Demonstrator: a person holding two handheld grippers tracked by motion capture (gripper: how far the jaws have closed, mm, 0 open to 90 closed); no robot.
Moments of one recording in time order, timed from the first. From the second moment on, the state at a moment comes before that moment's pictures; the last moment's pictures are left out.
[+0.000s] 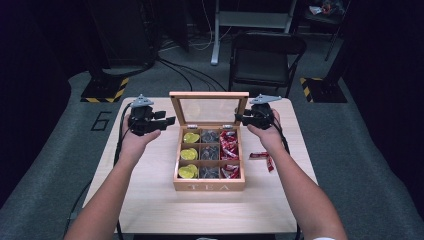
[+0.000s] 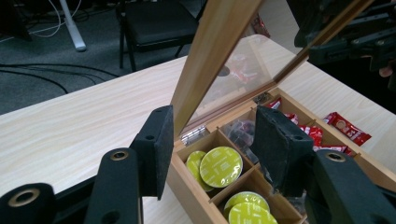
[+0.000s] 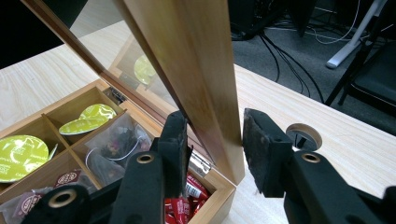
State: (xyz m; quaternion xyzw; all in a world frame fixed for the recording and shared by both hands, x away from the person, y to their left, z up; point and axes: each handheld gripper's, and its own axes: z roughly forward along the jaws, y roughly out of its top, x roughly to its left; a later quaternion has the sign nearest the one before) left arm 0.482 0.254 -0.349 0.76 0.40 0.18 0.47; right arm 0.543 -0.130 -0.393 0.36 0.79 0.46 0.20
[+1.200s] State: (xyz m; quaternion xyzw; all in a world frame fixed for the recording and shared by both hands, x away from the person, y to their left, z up) left arm 0.479 0.232 -0.326 0.78 0.37 0.22 0.46; right arm 0.520 -0.136 -0.390 0.35 0.78 0.48 0.19
